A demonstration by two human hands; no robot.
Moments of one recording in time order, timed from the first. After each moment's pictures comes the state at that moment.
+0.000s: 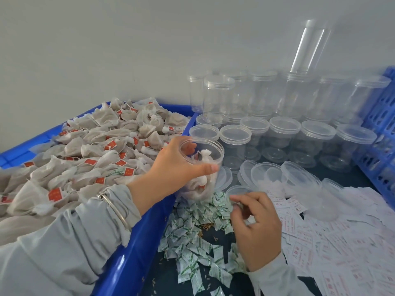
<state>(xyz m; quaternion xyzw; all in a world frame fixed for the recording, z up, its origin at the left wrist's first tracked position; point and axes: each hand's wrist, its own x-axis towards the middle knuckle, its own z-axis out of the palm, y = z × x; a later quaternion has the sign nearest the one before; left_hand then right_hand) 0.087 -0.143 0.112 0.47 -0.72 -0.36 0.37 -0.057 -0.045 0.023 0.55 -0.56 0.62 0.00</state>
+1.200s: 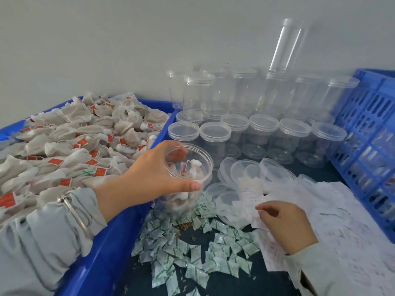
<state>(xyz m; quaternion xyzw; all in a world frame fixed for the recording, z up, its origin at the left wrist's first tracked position) 0.088 -0.141 0.109 0.42 -0.79 -0.33 0.29 -0.168 -0.035 0.026 0.53 -0.76 0.36 -0.14</state>
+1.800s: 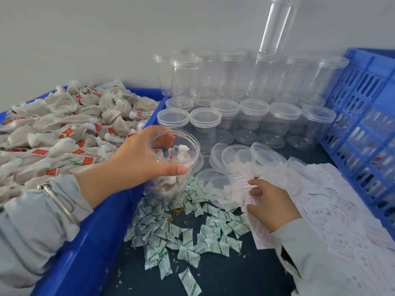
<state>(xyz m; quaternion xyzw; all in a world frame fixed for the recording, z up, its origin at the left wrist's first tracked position) 0.086 -0.136 0.111 0.43 -0.79 -0.34 0.29 -0.168 -0.033 0.023 0.54 -0.79 0.23 -0.17</state>
